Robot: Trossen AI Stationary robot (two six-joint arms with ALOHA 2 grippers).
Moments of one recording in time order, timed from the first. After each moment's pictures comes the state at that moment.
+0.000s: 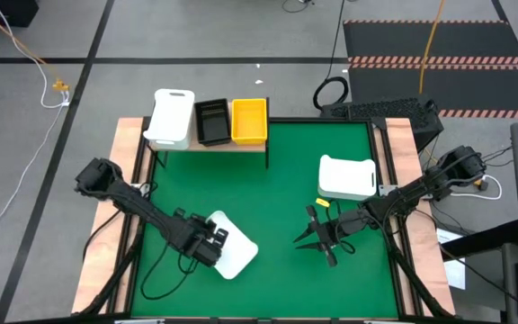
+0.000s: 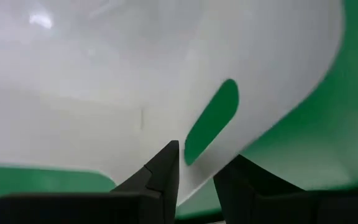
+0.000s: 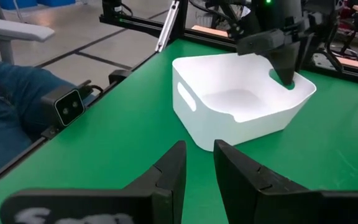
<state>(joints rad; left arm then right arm) -0.54 1.70 1.11 -1.06 -0.49 1.45 0.43 1.31 0.44 0.57 0.08 -0.04</state>
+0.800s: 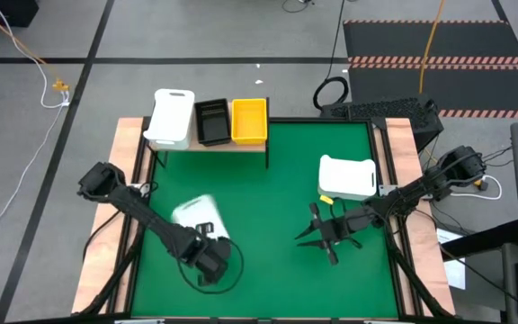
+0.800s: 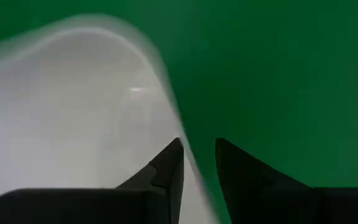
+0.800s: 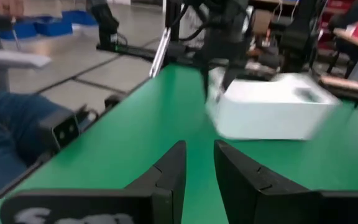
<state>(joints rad) -0.59 1.75 1.18 -0.81 -0.12 -0.70 0.43 1.31 0.37 0.76 0.11 -0.03</state>
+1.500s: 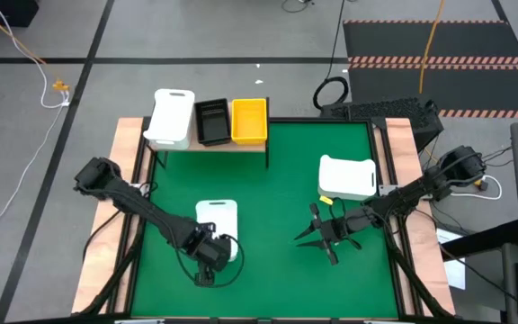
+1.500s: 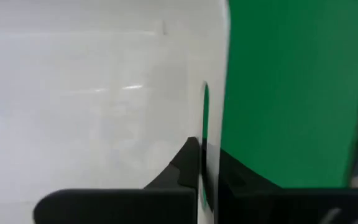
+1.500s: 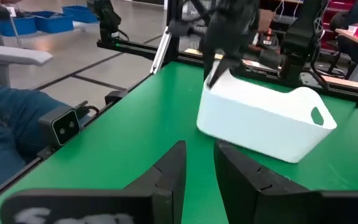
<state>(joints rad) -0.53 1.69 1.17 -0.77 0.06 -0.60 0.43 1.31 0.37 0.75 0.10 -0.03</state>
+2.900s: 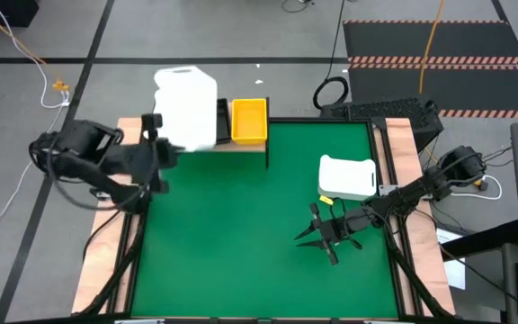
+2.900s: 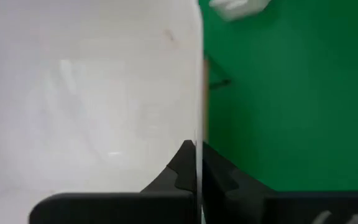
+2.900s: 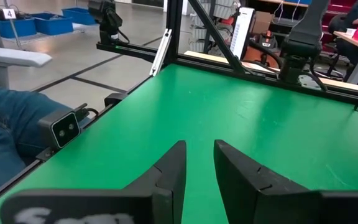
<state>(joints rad) -0.29 1.29 1.89 -1.57 -0.66 0.07 0.43 1.31 0.37 0.75 0.10 -0.04</state>
